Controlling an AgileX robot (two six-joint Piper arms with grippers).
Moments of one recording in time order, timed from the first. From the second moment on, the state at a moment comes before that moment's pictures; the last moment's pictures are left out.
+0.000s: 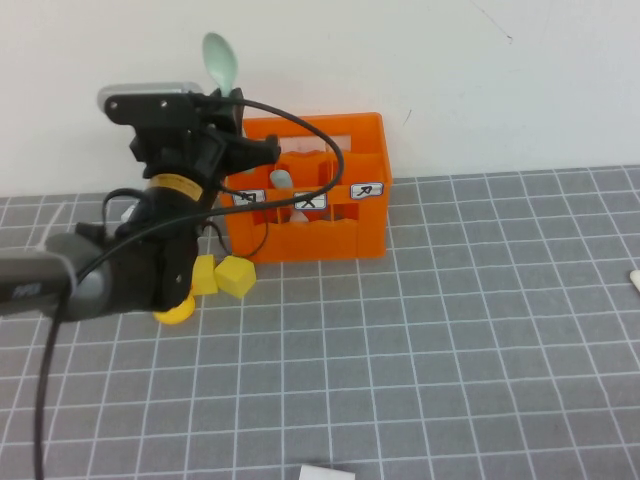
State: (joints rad) right arm 0.01 -0.01 0.02 -0.16 0.42 0.05; left arm -0.35 1.94 -1.07 -0.14 -0.89 -0.15
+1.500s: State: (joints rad) right arm 0.01 -0.01 0.02 -0.16 0.42 0.05; left arm -0.30 0.64 -0.36 0.56 -0.50 -0.38
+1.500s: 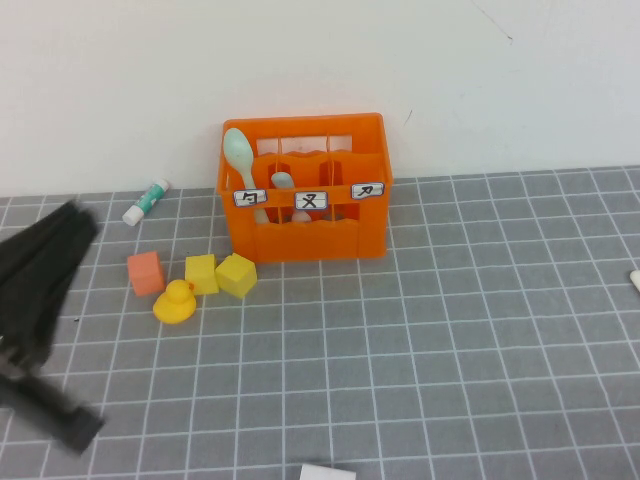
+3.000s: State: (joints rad) right arm 0.01 -0.01 0.02 -0.17 0.42 0.05; left arm -0.01 -0.01 -0.02 0.13 0.41 -0.28
